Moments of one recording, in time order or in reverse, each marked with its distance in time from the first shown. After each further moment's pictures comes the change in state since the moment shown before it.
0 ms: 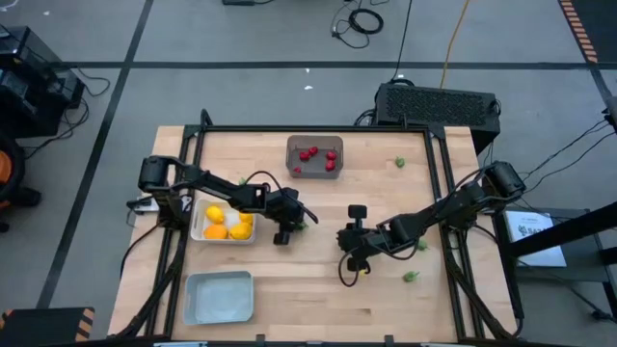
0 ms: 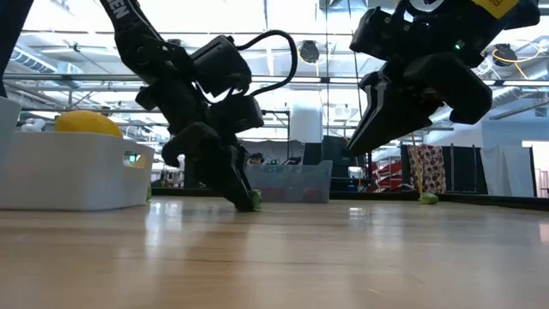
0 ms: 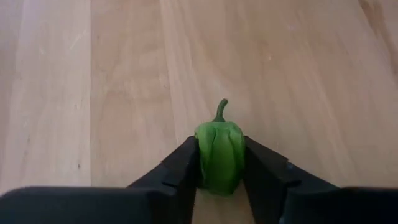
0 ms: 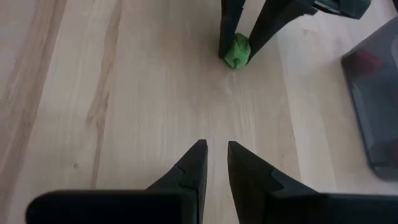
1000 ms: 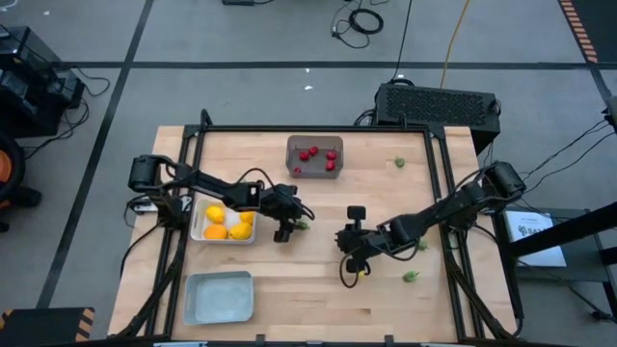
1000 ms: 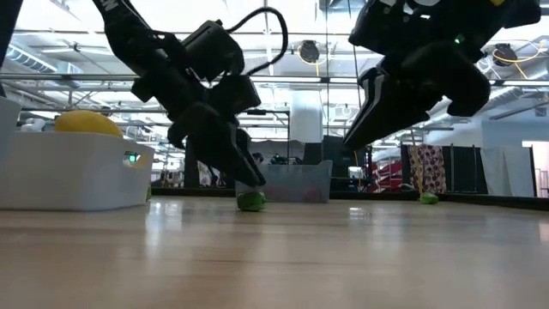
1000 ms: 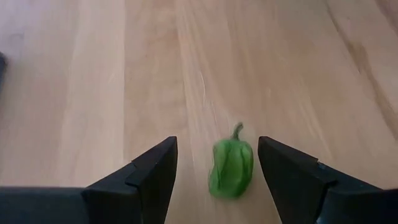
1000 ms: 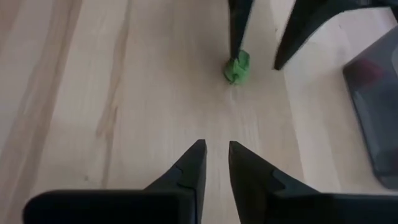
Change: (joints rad) left arm 0.000 -0.074 -0.039 0.073 -0.030 0.000; right arm 0.007 -0.001 0.001 0.038 -0.001 0.003
